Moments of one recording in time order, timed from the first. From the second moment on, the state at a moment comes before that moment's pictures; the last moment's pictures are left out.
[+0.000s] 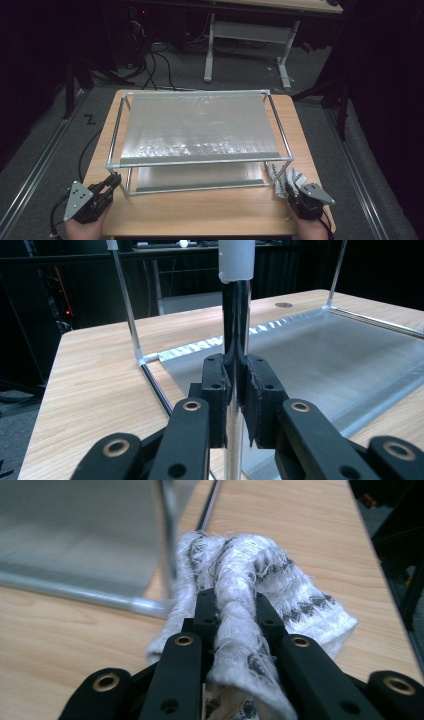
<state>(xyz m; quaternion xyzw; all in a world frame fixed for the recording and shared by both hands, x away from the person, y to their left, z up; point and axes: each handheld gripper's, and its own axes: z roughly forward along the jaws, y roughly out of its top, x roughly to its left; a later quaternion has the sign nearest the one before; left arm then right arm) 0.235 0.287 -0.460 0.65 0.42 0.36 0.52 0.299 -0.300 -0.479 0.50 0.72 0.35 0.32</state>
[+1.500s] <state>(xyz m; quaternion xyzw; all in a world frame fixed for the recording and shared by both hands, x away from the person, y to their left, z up) 0.375 0.236 -0.448 0.64 0.49 0.39 0.46 0.324 -0.304 -0.464 0.50 0.68 0.39 0.37</state>
